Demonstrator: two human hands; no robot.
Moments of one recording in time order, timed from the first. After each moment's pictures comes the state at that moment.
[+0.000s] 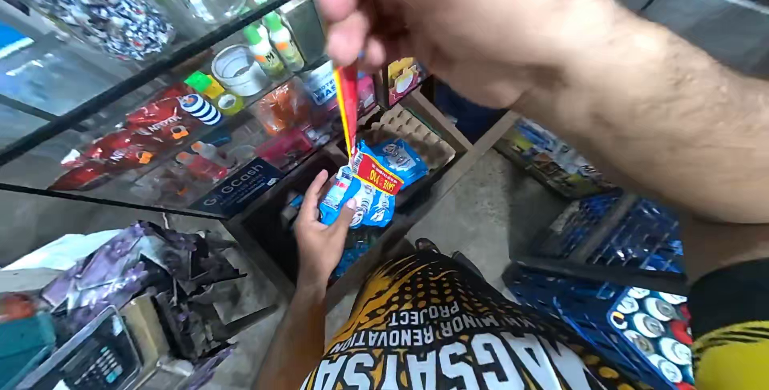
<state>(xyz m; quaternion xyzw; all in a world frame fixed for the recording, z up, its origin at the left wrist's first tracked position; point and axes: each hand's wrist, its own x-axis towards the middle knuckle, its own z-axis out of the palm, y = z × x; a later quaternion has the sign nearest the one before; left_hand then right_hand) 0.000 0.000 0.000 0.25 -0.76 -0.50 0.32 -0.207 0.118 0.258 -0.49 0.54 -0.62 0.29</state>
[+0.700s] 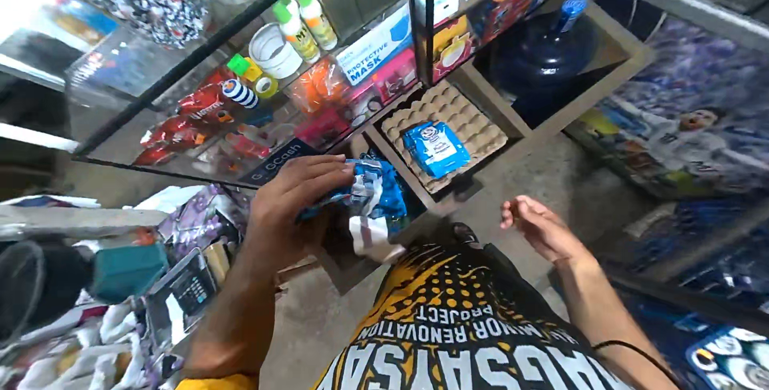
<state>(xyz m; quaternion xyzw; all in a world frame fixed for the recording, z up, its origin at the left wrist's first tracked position) 0.010 -0.060 0.112 -0.06 -0.94 -0.24 0.22 -0.224 0.300 -0.154 -0.15 0.54 -0.71 0.42</state>
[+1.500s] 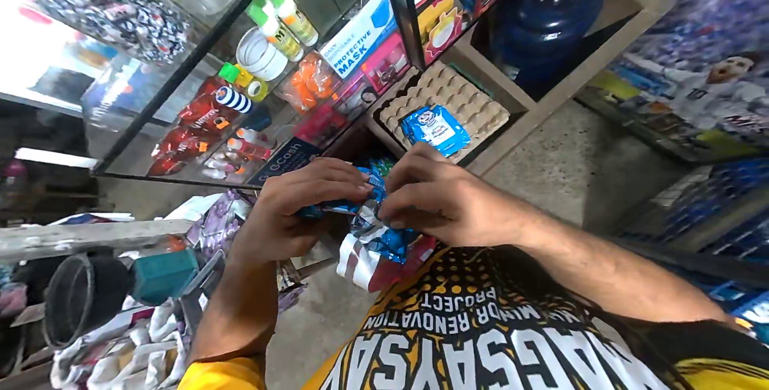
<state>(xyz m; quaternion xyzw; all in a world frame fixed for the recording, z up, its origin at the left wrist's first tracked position) -0.010 -0.050 0.127 -0.19 -0.89 -0.40 0.08 -0.172 0.176 0.052 -0.65 0.51 -0.55 0.12</state>
